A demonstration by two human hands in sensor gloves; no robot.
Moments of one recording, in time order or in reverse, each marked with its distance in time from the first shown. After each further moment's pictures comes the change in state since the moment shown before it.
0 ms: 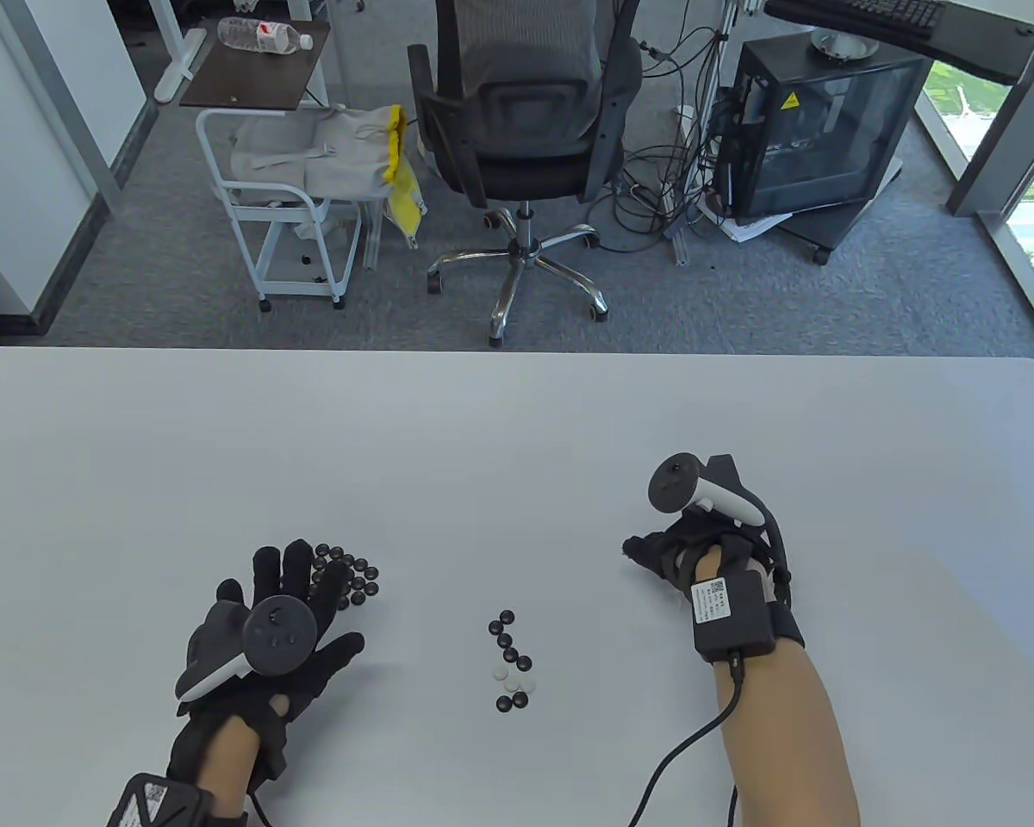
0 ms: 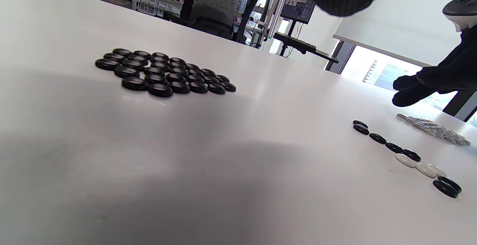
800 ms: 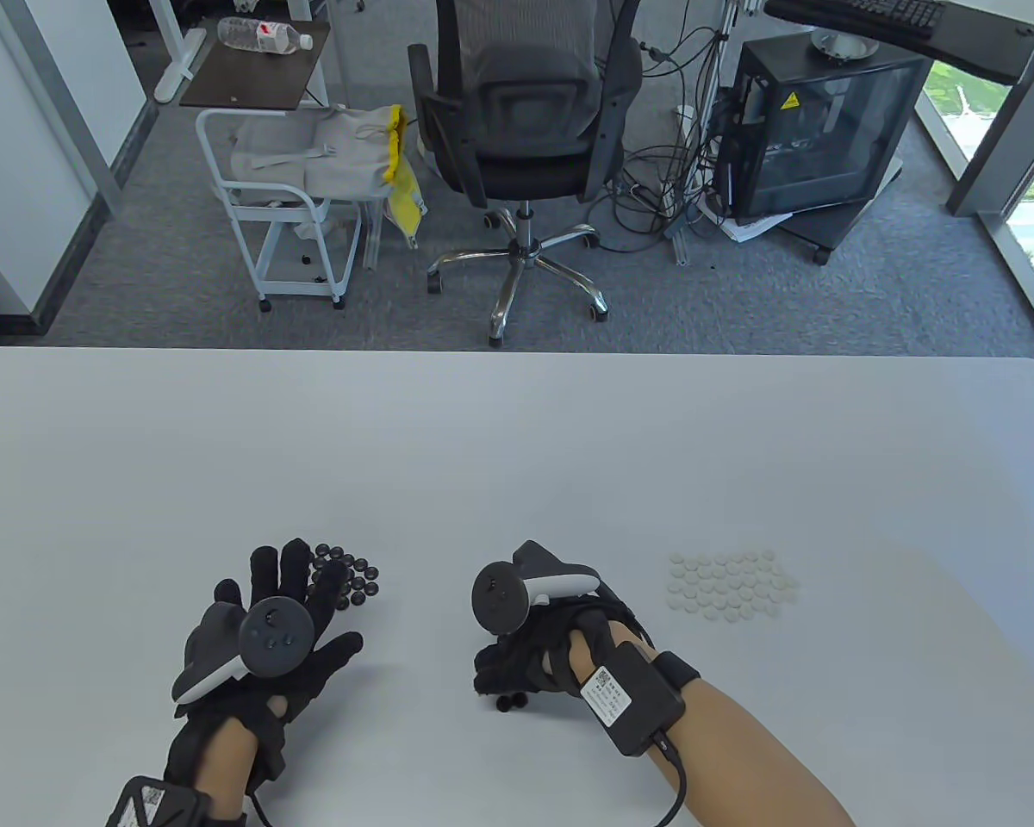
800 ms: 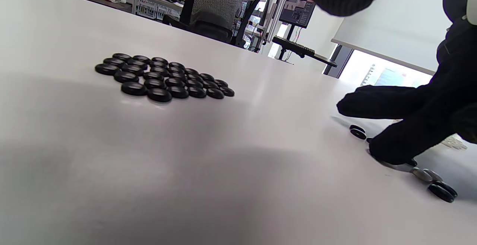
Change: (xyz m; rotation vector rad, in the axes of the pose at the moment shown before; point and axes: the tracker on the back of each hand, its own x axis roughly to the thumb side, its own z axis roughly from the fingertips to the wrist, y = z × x) left_hand 0.000 0.001 0.001 0.014 -0.004 0.005; right_hand 0.163 0.089 -0.001 0.193 -0.517 0.291
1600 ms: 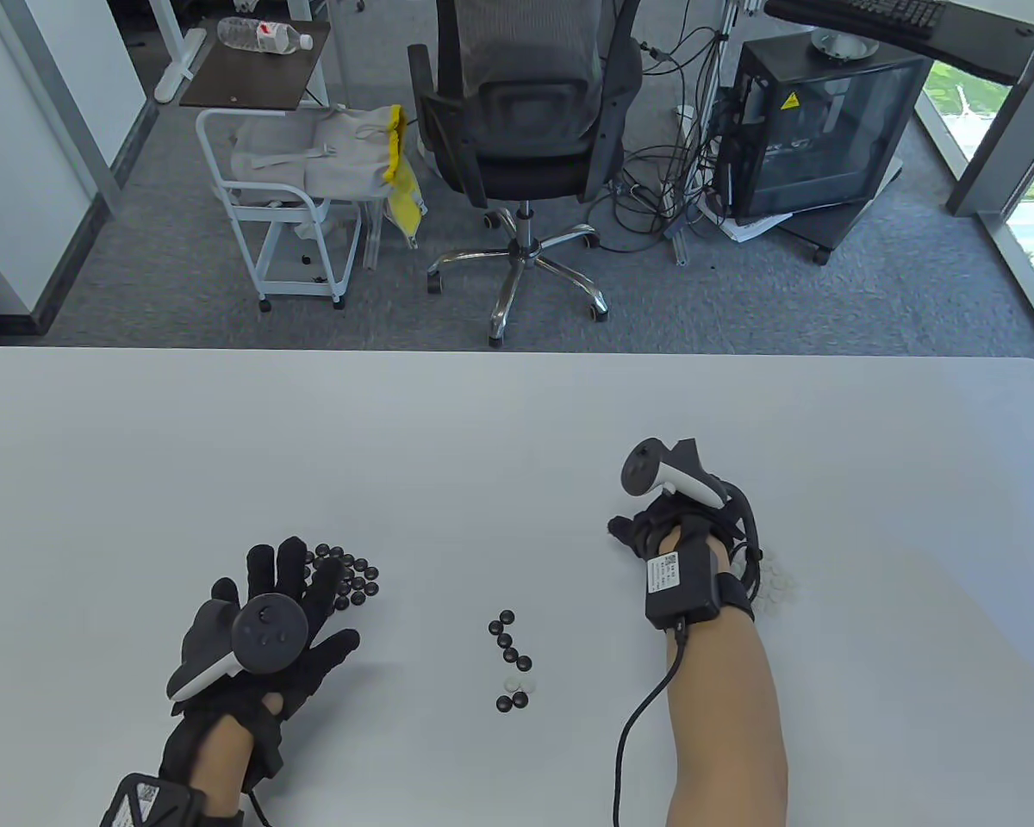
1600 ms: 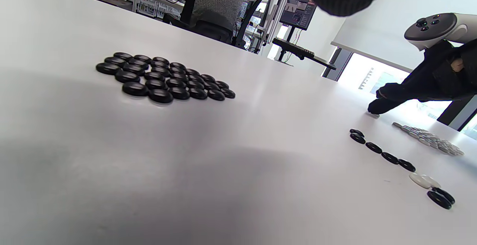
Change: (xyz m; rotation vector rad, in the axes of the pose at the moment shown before) left_hand -0.004 0.003 0.000 0.000 -0.003 0.022; right_hand -0.193 -0.037 0.079 -0.220 0.767 -0.316
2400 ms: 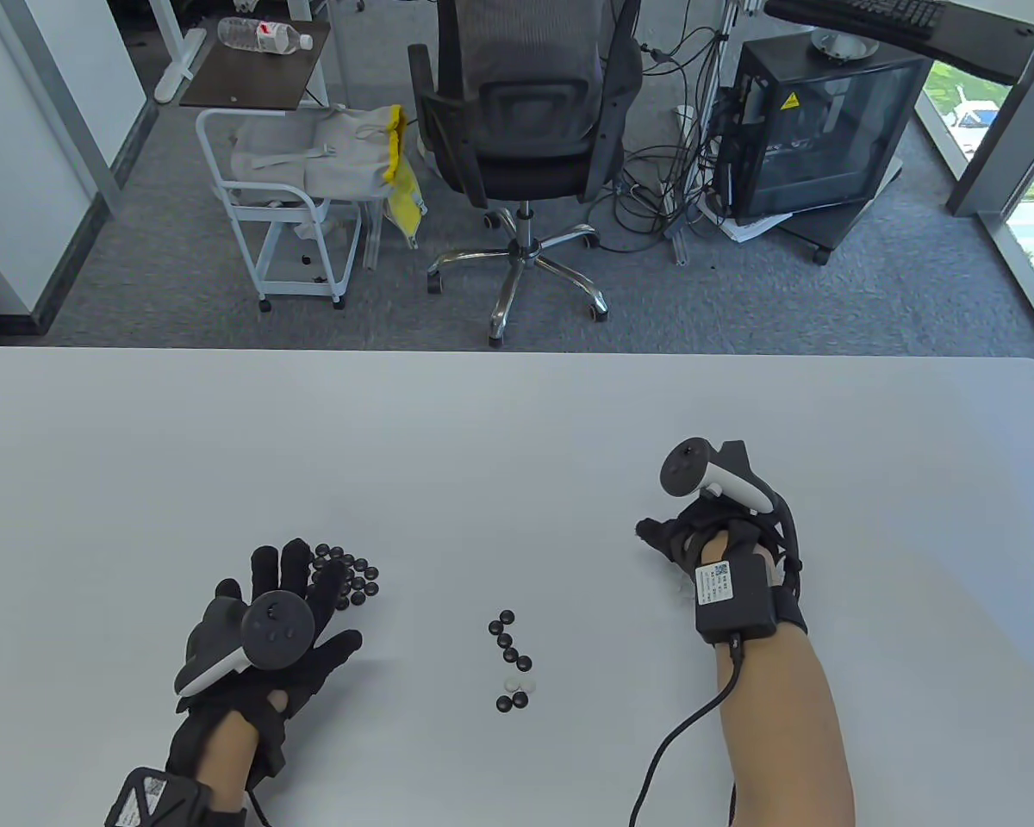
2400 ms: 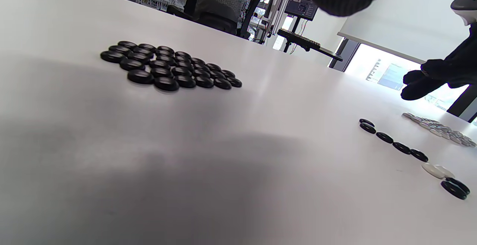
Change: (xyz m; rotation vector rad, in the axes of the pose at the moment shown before) left_hand 0.000 -0.004 -0.006 -0.031 0.018 -0.012; right_hand 0.002 -0.011 0.038 0.034 -0.163 -0.006
